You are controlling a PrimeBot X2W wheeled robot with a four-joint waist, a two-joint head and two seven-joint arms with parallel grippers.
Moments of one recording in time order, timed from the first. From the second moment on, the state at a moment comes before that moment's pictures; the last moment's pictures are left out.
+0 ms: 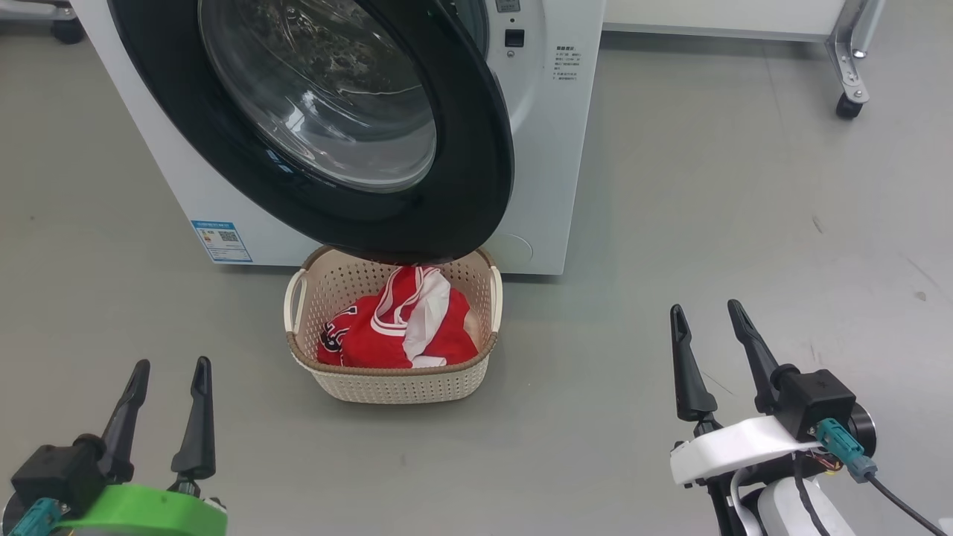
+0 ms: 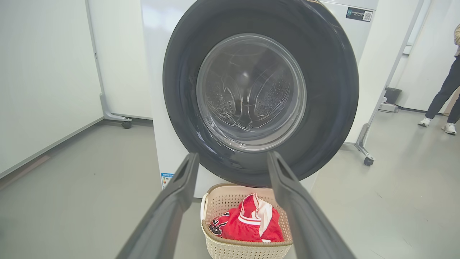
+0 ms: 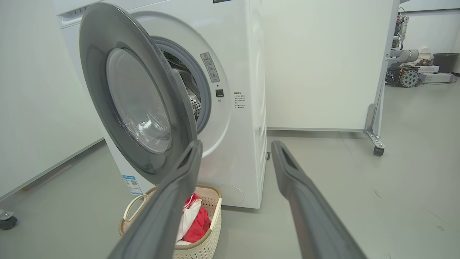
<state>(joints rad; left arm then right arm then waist) 0.03 0.25 -0.15 0.09 -0.58 -0.08 -0.26 -0.03 -0.05 0.25 0.12 0.32 0.01 -0.25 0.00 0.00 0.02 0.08</state>
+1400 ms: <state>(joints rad) 0.09 0.17 -0.08 0.07 -0.45 -0.12 -0.26 -0.03 -0.05 0.25 0.13 0.31 0.00 -0.25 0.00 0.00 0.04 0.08</state>
